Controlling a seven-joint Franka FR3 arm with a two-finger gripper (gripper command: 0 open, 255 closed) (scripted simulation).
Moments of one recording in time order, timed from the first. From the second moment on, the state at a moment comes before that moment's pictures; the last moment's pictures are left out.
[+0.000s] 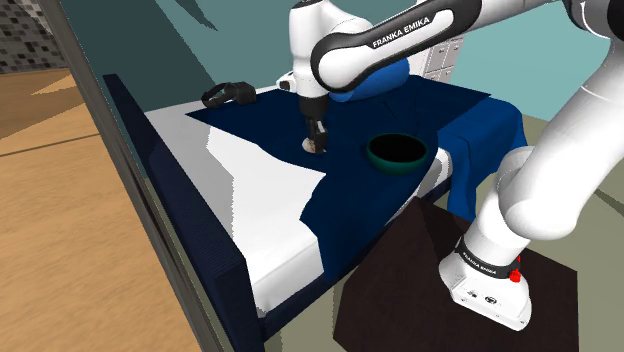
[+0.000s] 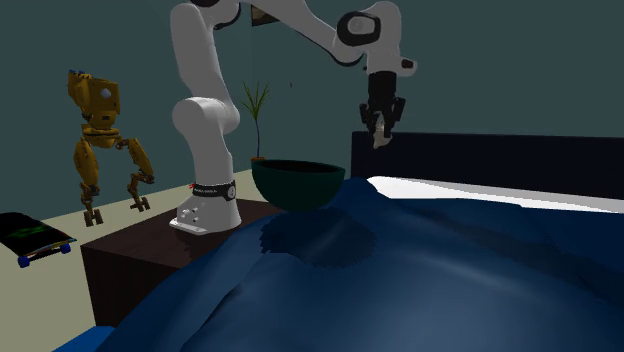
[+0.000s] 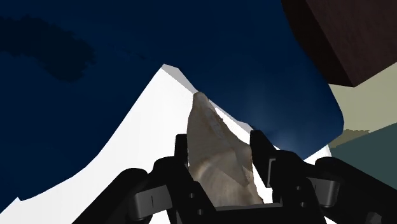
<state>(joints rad) 0.17 -0.15 0.12 -2.20 -0.15 2.01 -0.64</state>
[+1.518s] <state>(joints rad) 0.06 -0.52 -0.08 -2.43 -0.21 1.92 -0.94</state>
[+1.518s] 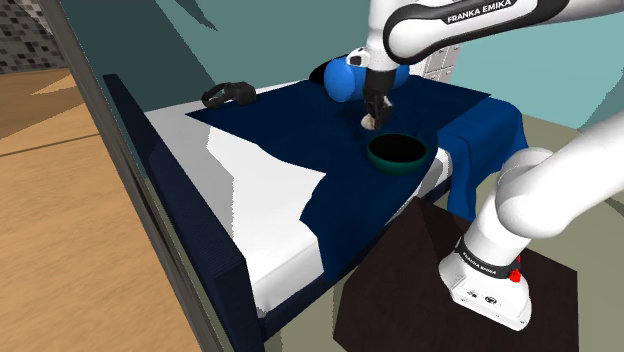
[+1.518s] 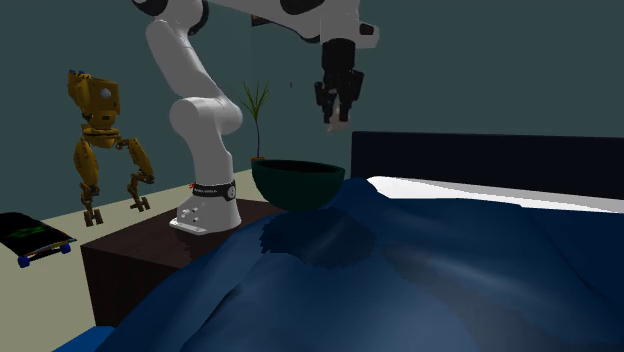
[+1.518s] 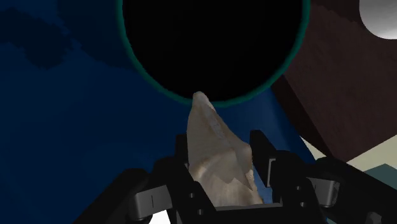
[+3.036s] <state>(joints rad) -0.08 -0.64 -0.30 -2.68 -0.38 2.10 -1.14</state>
